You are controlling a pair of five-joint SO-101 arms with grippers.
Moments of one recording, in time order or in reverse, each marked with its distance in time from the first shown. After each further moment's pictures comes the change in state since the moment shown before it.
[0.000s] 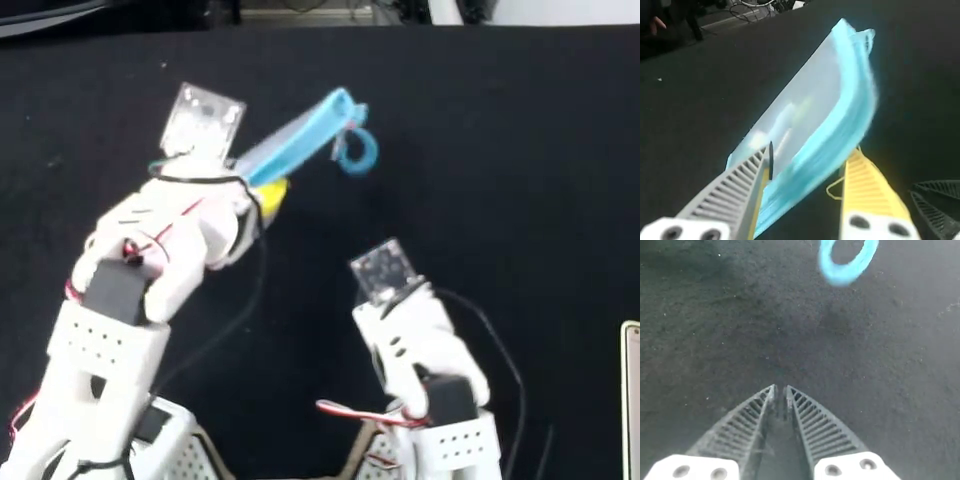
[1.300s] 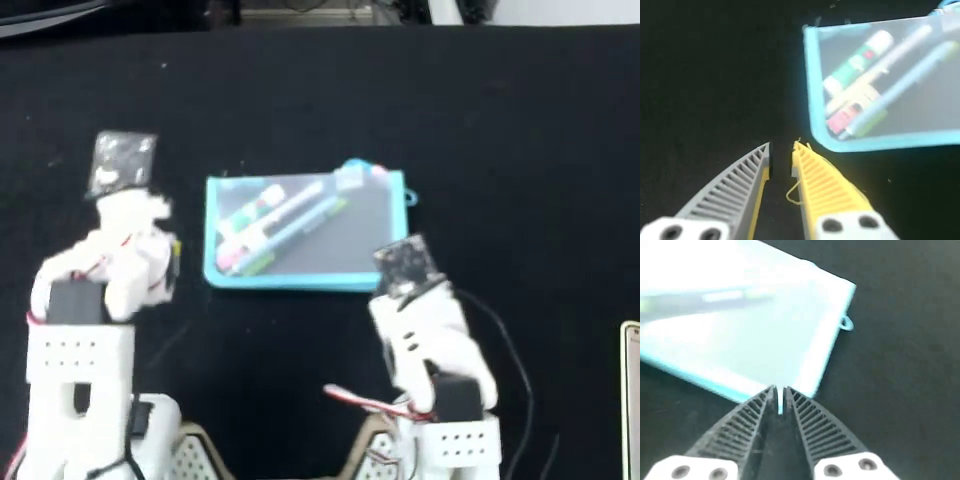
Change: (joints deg) left arm -20.8 -7.6 15.6 13.6 0.2; right arm 7.4 0.0 -0.2 -0.6 -0.5
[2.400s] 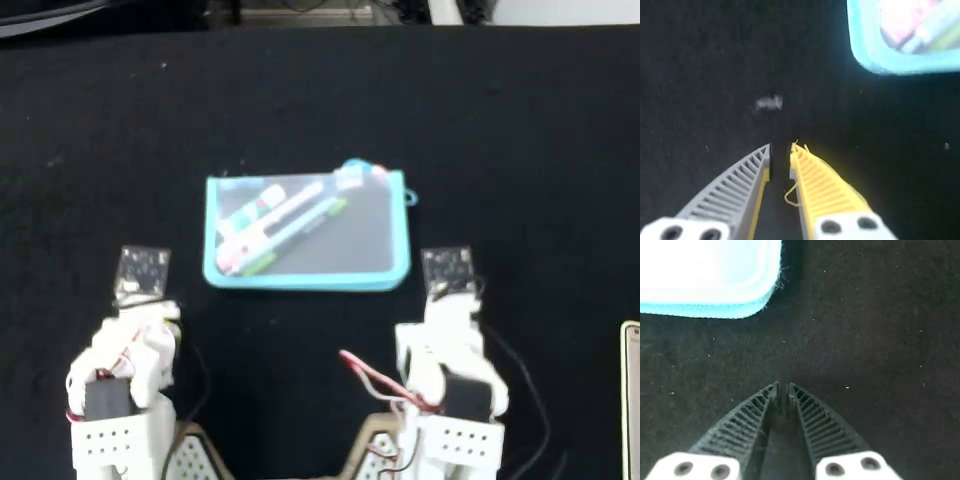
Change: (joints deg) left arm -6.6 -48.4 51.1 1.2 -9.7; right arm 12.1 0.0 2.0 18.6 -9.0
